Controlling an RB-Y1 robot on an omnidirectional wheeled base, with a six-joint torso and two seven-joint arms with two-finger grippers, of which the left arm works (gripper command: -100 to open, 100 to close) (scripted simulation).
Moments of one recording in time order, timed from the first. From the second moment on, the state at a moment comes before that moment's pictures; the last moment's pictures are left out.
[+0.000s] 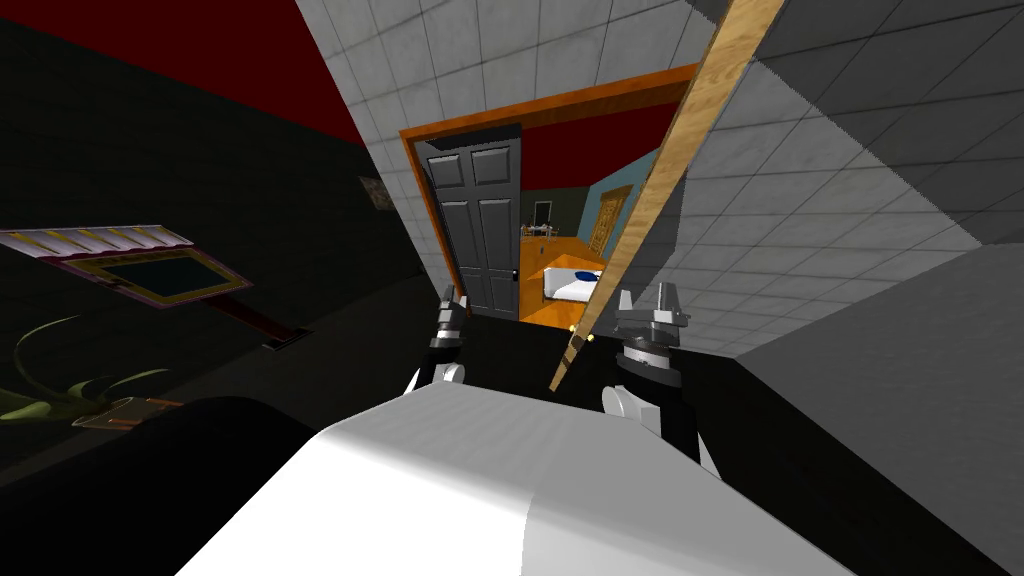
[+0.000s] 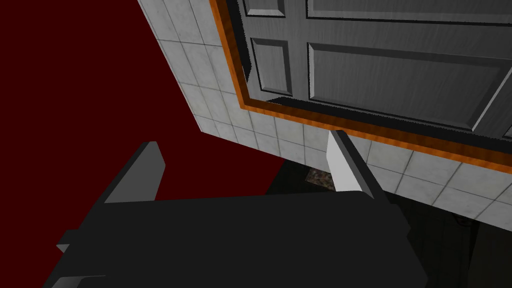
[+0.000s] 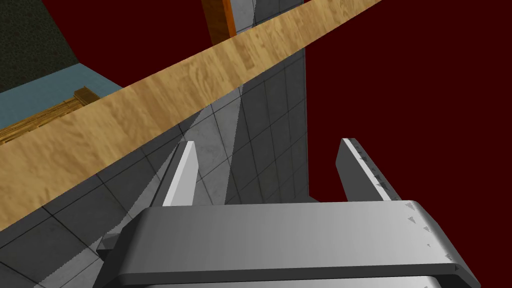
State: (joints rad) arm 0.45 0.02 -0.05 -2.13 0.10 -0.41 -0.09
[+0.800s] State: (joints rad) arm 0.38 0.05 -0.10 -1.96 0.16 -0.46 -0.12
